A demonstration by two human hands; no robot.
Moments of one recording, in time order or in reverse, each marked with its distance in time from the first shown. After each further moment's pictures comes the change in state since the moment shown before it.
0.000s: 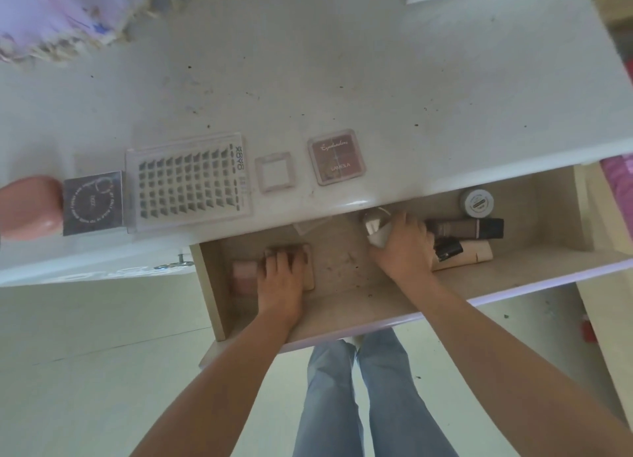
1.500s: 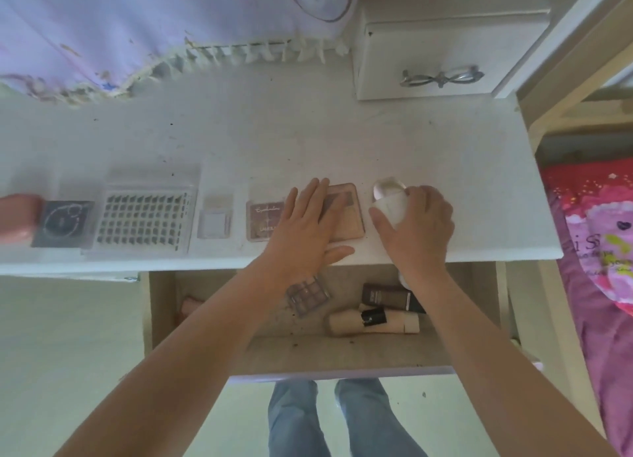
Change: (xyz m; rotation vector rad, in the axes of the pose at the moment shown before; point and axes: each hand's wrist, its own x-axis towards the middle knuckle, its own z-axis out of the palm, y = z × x) left_hand 0.052 0.112 -0.178 -0.030 0.281 0.248; right_hand 0.069 0.045 -0.150 0.158 0.308 -0.210
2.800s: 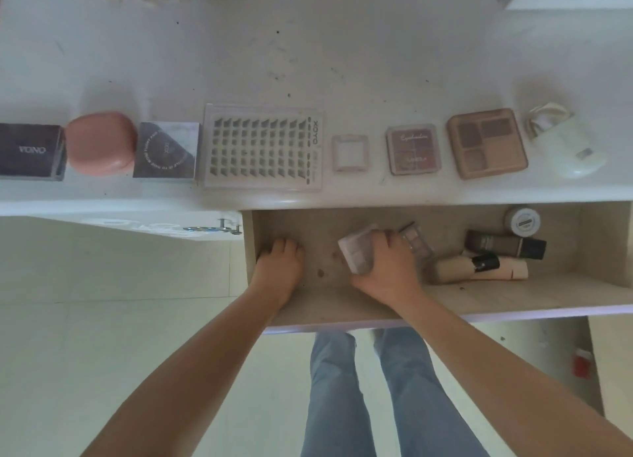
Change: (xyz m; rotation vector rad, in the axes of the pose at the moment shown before) left_hand -0.151 -0.153 0.135 0.106 -0.436 -0.149; right_hand -0.142 -0.109 0.151 -0.059 -0.516 -0.027
